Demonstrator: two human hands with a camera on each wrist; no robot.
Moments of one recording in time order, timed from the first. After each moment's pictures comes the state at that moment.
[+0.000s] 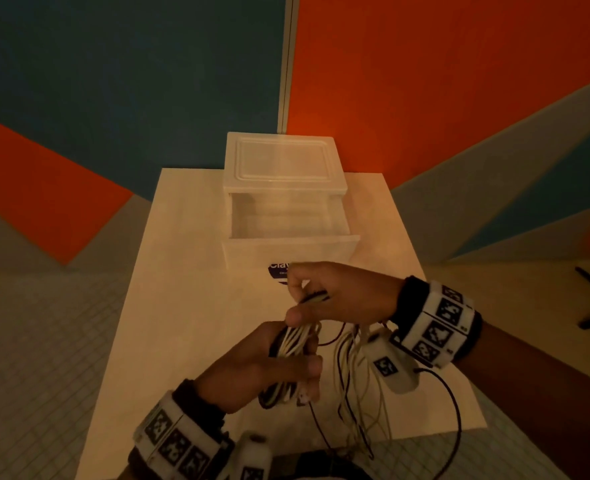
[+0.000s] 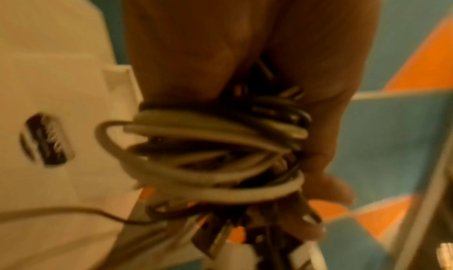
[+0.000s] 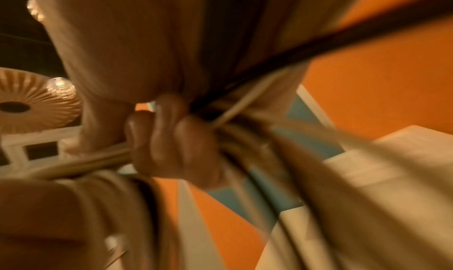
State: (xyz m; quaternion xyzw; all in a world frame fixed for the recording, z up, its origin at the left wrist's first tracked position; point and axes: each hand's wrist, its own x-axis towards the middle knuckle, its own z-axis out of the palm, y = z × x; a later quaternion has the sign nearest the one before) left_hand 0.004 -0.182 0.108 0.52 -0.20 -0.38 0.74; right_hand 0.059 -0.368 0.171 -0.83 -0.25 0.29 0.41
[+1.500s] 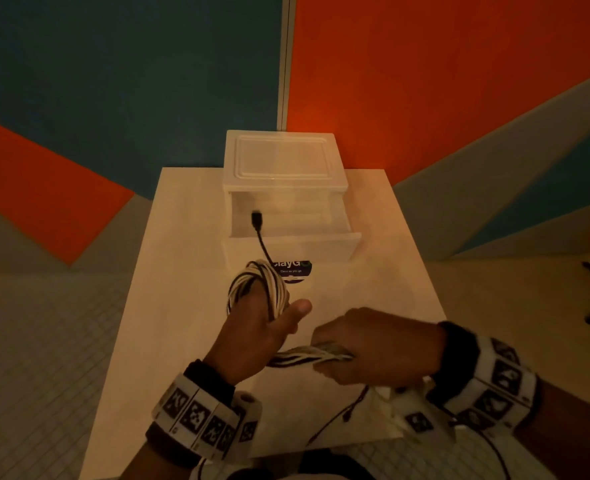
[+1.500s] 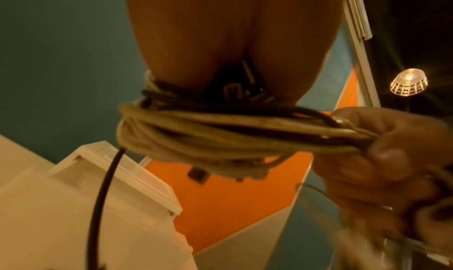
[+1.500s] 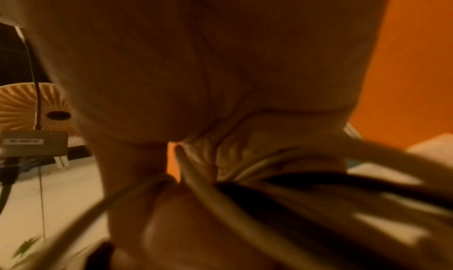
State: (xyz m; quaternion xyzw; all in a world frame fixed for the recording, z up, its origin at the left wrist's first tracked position) left_hand 0.033 -0.194 0.098 0.79 -0.17 -0.09 0.59; right_hand 0.007 -0.382 0.175 -0.88 -0.29 0.32 0.18
